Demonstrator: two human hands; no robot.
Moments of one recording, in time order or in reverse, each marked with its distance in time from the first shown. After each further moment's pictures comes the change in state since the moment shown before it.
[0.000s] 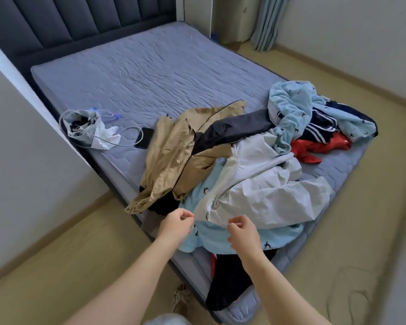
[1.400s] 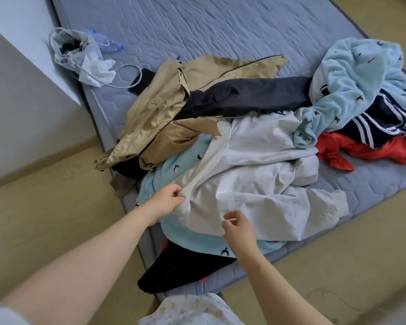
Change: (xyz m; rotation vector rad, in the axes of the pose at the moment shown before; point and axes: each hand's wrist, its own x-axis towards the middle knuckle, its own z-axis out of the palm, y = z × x) left_hand 0.115 0.033 0.138 0.076 -0.052 -0.190; right_hand 0.171 0.035 -0.121 -0.271 -0.348 0.110
